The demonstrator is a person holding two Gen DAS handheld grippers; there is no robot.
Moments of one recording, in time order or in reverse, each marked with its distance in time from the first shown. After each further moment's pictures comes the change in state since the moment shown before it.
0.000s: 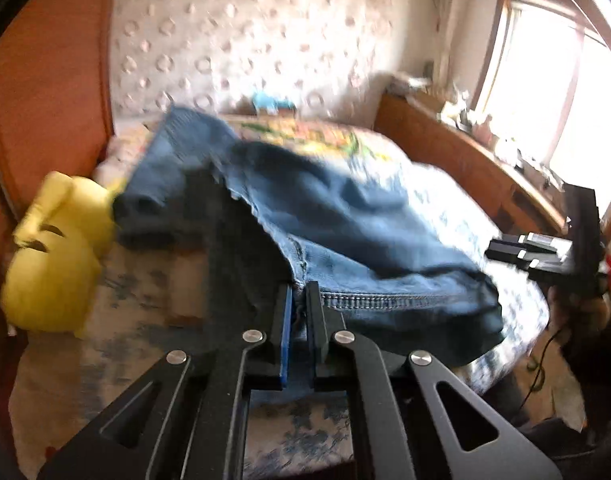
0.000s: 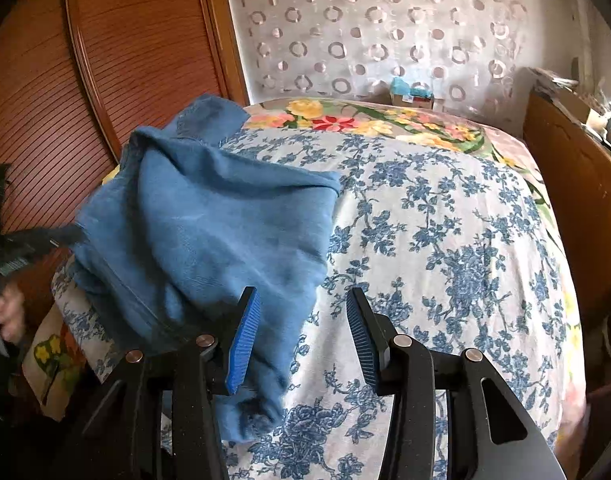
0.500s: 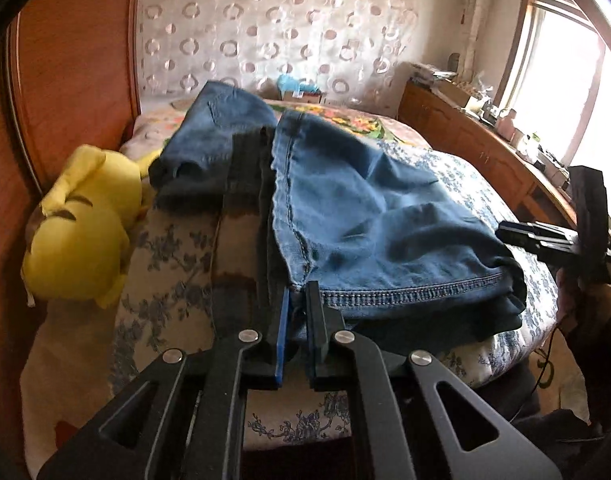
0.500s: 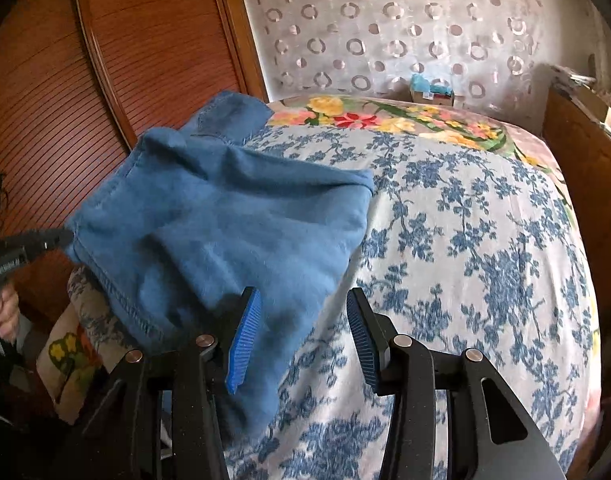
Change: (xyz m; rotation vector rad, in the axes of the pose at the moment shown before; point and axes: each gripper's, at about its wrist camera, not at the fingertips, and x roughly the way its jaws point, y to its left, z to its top) left arm 0.007 0.021 -0.028 -0.048 0.084 0.059; right arm 0.023 0.010 0.008 -0.002 0.013 0.071
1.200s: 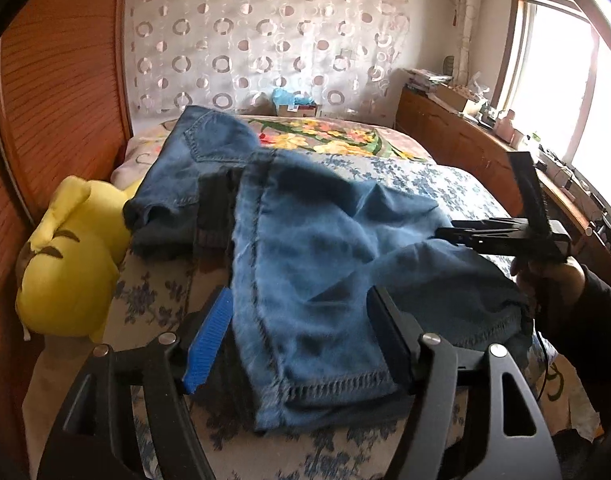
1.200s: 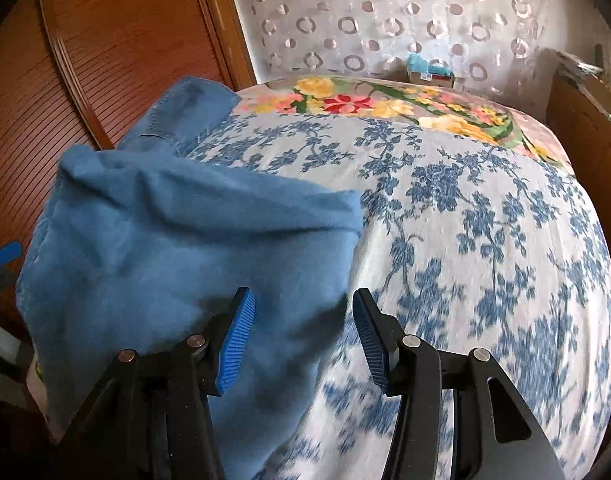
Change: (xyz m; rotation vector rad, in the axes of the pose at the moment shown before) left arm 0.026 -0.024 0.037 0.056 -0.055 0.020; right arm 0.115 -0.026 0.057 0.015 0.082 -0.017
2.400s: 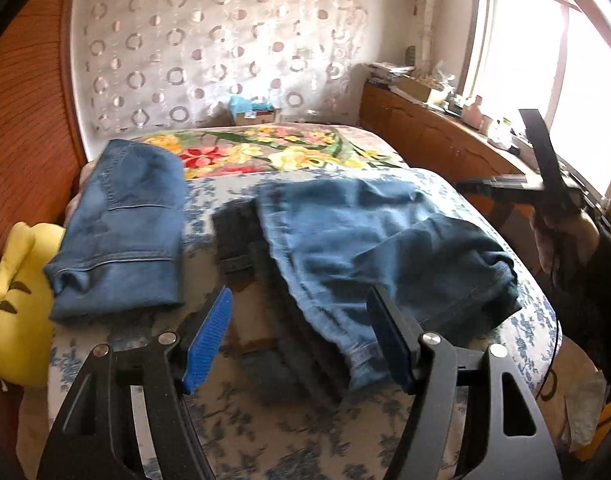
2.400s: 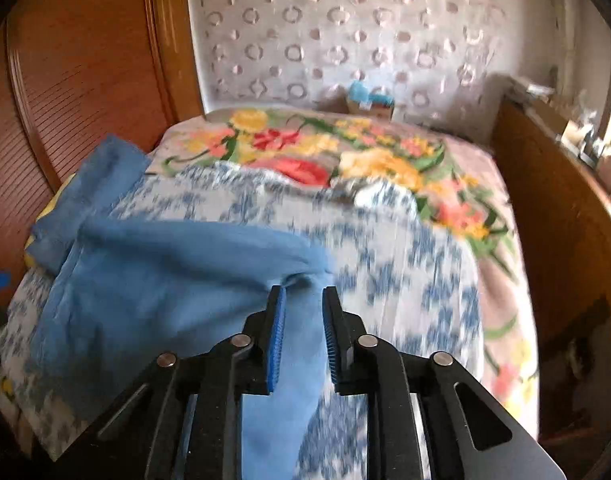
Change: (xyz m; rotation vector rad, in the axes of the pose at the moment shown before) left arm 0.040 -0.065 0.037 0.099 0.000 -0.105; right arm -0.044 -0.105 0.034 0.022 -0.071 -0.184
